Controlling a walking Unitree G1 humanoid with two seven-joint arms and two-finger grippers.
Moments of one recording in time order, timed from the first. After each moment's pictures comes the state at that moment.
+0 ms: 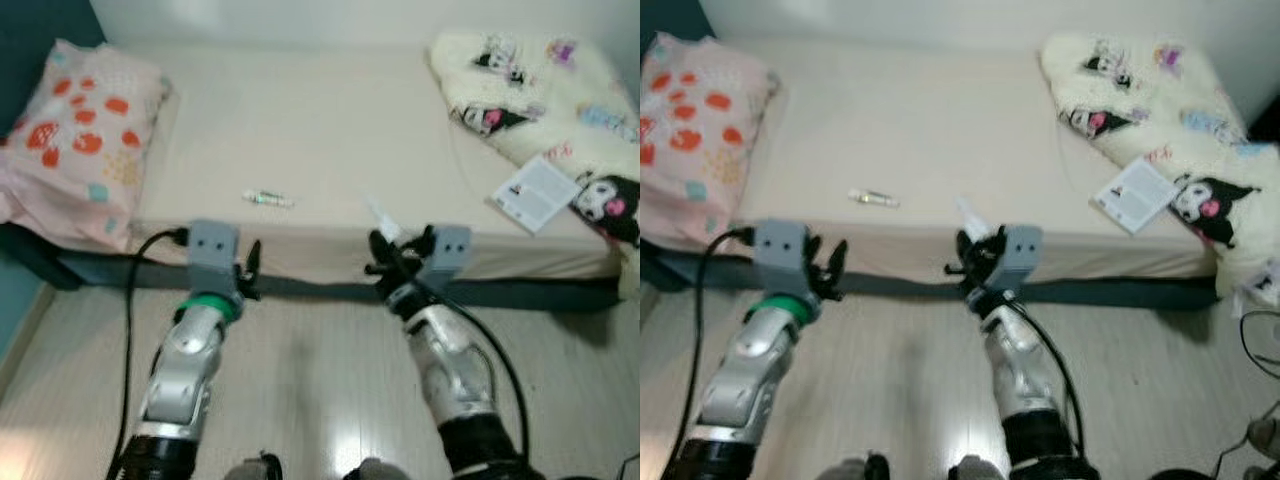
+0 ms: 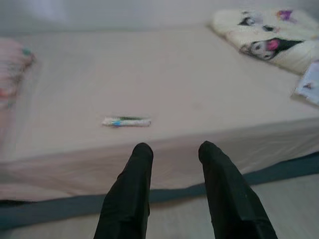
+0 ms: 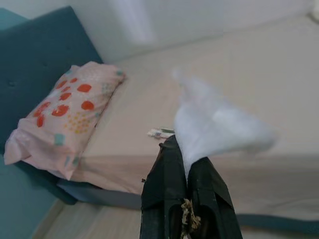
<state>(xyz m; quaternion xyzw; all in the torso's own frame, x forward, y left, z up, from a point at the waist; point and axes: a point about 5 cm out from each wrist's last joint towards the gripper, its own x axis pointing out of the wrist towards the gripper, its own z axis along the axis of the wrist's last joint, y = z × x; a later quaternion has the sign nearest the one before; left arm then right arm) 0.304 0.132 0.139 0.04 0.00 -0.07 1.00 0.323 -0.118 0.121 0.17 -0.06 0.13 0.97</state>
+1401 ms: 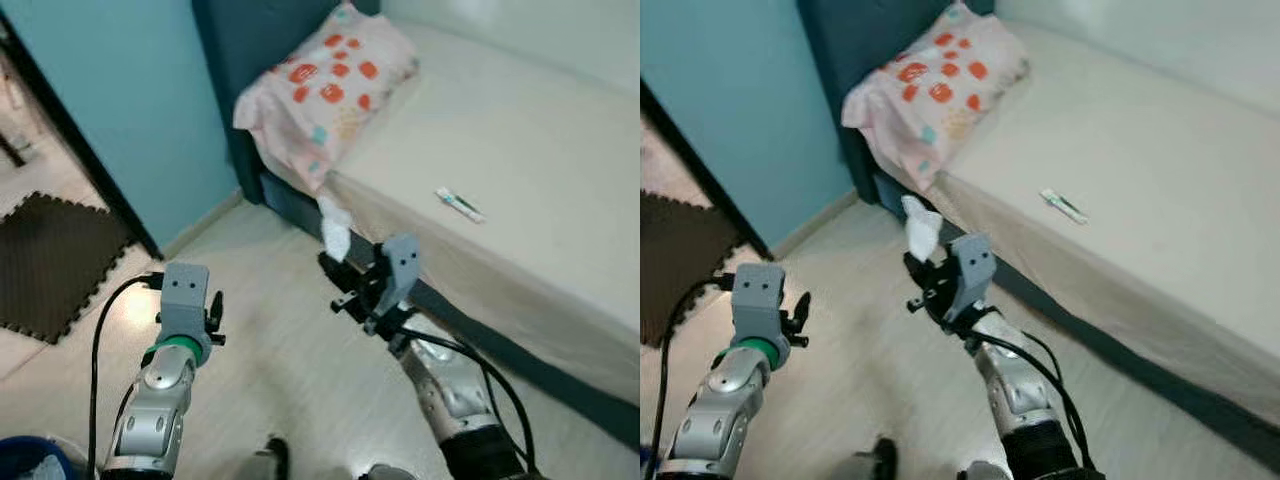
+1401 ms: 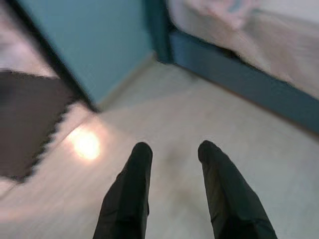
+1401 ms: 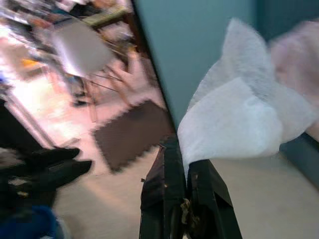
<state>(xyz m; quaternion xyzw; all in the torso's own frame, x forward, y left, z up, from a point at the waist) 0.278 0.193 0.091 0.08 0.13 0.06 0.99 0.303 -0.064 0.126 0.10 -0.05 0.36 0.93</state>
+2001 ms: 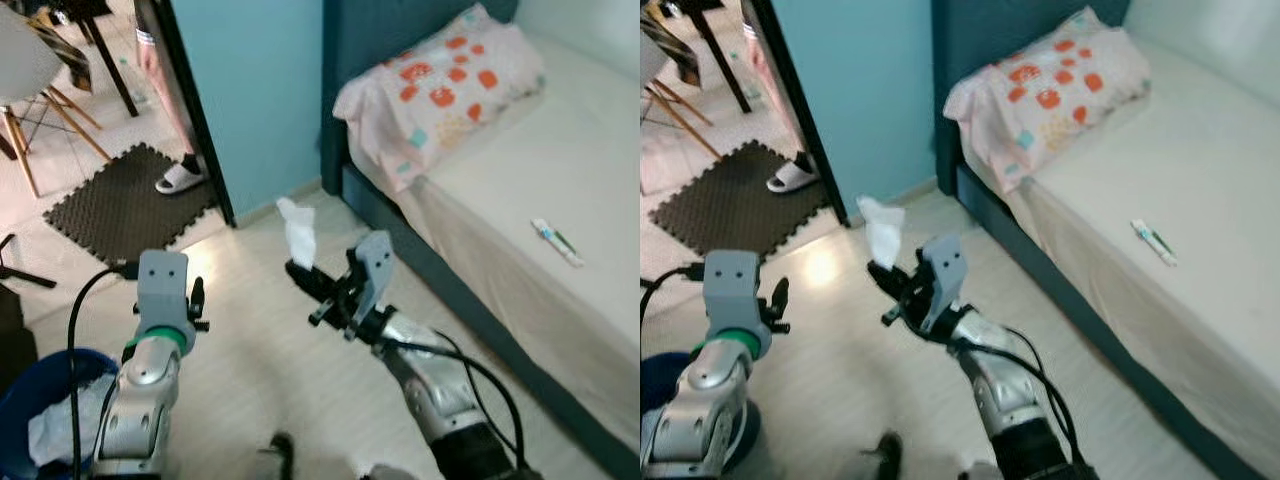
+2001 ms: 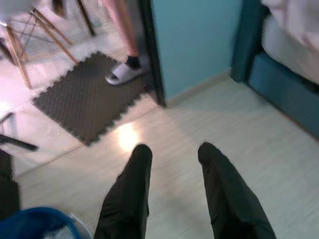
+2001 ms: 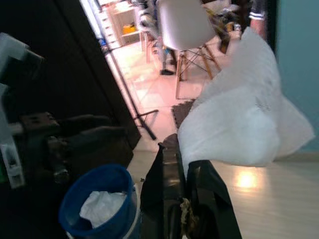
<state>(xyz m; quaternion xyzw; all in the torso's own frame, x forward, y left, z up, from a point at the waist) 0.271 0.194 0.117 0.05 0.08 0.08 0.99 0.297 -0.054 0.131 0.09 -0.05 0.43 0.90</state>
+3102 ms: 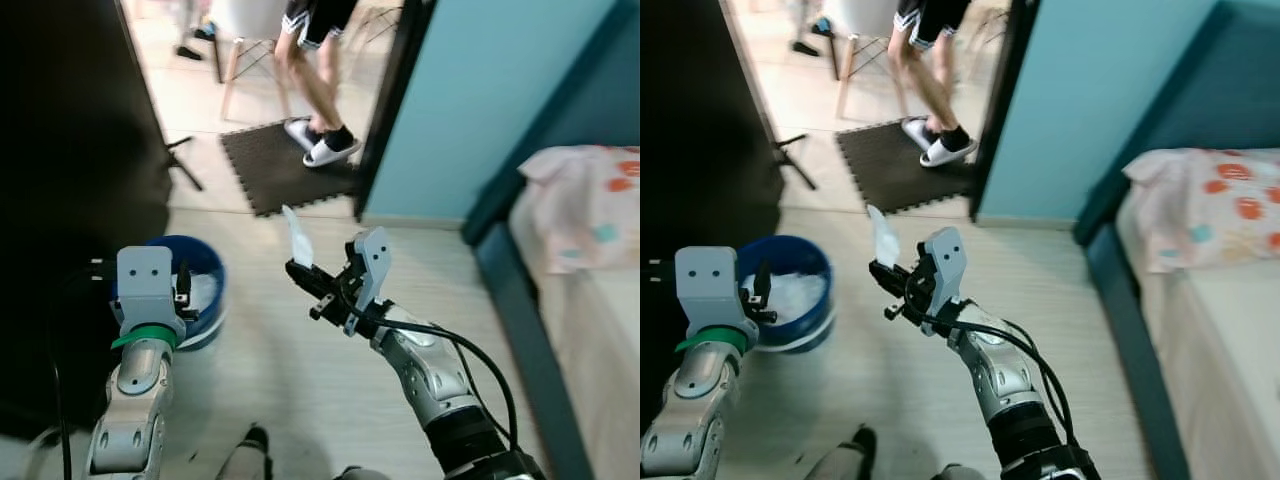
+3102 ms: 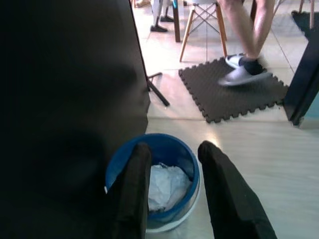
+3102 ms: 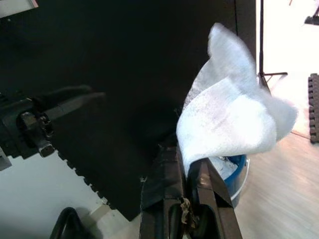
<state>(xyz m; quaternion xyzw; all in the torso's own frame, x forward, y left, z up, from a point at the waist) 0.268 0.194 0.125 0.08 0.02 0.12 0.99 0.310 -0.060 0.119 0.11 0.00 0.42 0.90</state>
